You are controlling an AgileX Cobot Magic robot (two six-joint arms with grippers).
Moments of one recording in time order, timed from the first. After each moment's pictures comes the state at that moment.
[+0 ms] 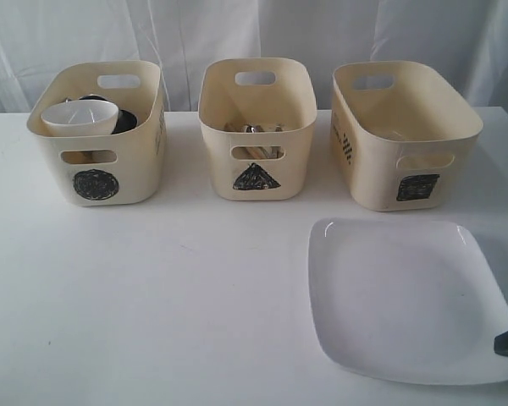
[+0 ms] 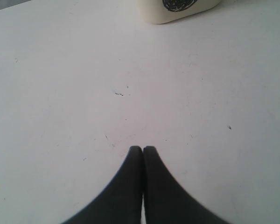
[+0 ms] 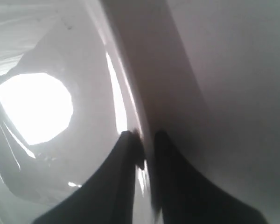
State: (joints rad) left arm 0.11 0.00 0.02 -0.31 0.50 0.56; right arm -0.76 1.76 -0.58 0.90 0.85 -0.92
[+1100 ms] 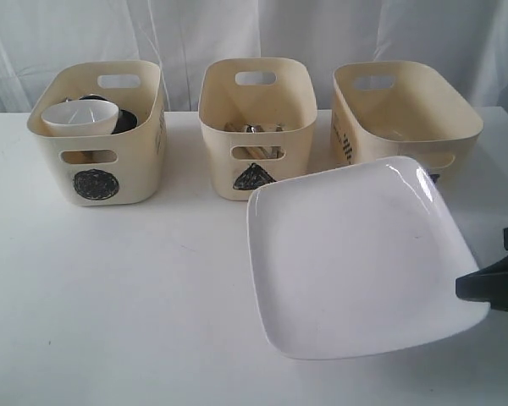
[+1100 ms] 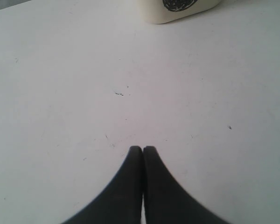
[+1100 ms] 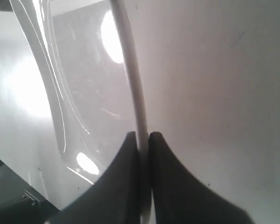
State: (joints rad) left arm 0.11 0.00 0.02 -0.31 0.50 0.56; right arm -0.64 1.53 -0.58 1.07 1.09 -1.05
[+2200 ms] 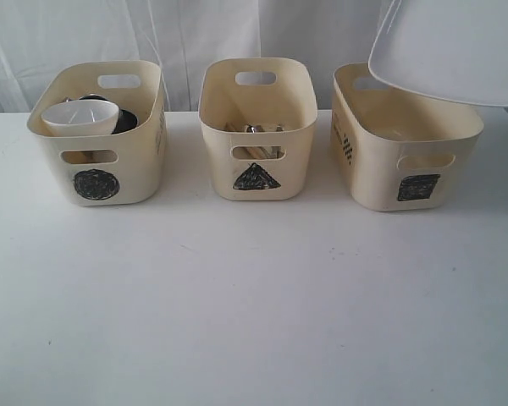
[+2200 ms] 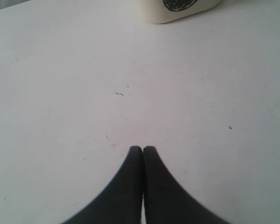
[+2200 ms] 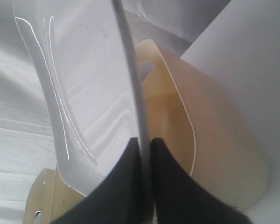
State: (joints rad) left arm 0.11 0.00 0.02 -0.31 0.50 0.56; right arm -0.64 1.65 -1.04 1.61 0.77 -0.97
